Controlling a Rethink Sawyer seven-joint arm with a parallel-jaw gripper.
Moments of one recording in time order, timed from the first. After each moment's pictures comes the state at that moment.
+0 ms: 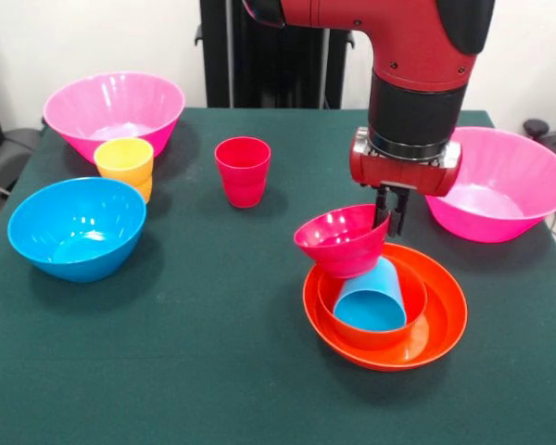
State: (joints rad) arm -0.06 -0.46 -0.04 1.39 0.07 0.63 1.92
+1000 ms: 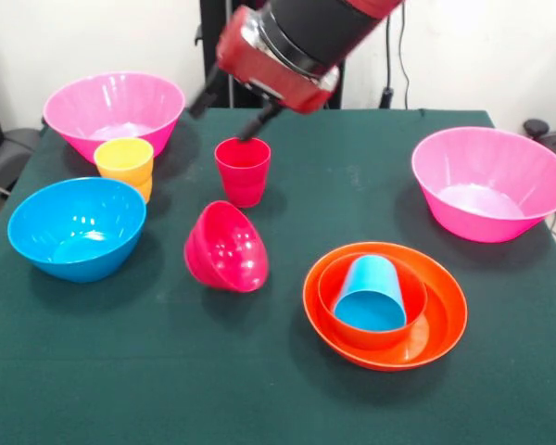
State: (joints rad) arm 0.02 -0.50 -0.23 1.12 -0.49 1.13 1.85
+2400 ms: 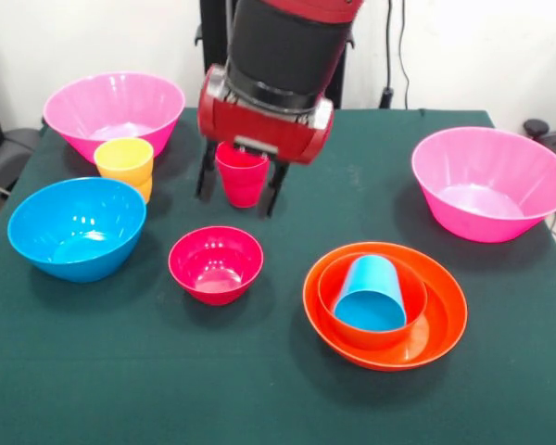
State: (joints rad) arm -0.22 -0.53 0.02 1.16 -0.28 0.83 1.84
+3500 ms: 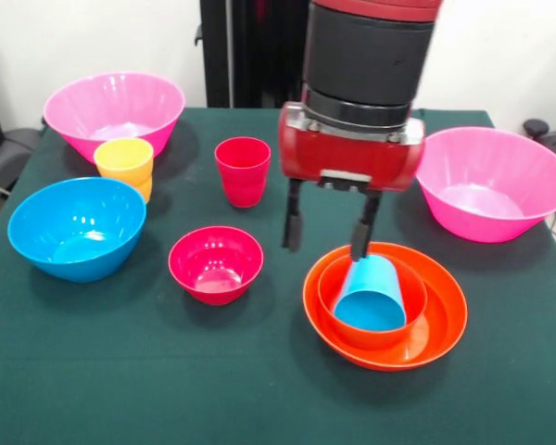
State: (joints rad) arm -0.19 -0.52 0.09 1.12 -0.21 0.76 1.84
